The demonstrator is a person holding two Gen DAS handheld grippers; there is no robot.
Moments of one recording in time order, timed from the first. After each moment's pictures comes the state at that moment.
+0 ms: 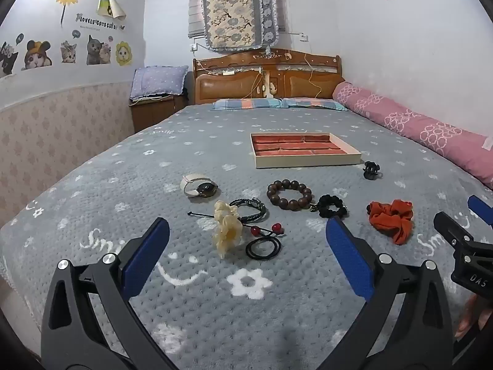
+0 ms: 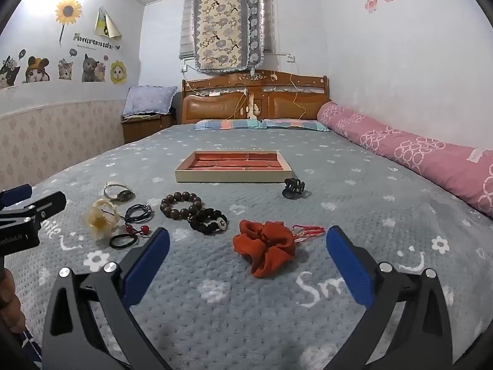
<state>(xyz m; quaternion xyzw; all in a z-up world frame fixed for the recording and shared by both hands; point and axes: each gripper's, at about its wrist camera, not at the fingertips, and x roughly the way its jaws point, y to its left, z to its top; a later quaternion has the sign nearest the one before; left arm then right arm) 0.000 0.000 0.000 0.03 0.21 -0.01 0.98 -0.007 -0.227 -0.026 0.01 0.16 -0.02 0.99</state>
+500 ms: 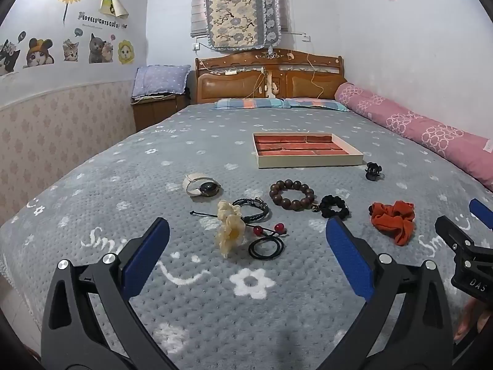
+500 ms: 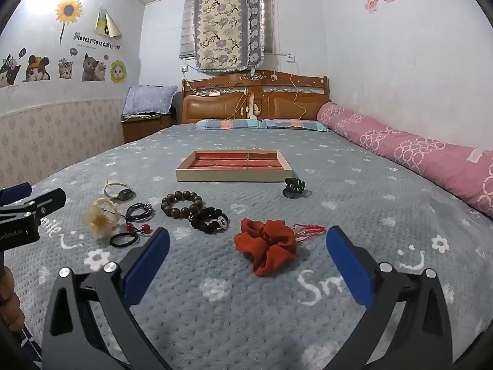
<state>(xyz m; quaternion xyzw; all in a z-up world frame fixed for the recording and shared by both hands) 0.000 -0.003 0.001 0.02 0.21 -0.01 0.98 -0.007 -0.226 -0.027 0.01 0.17 -0.02 0.99</state>
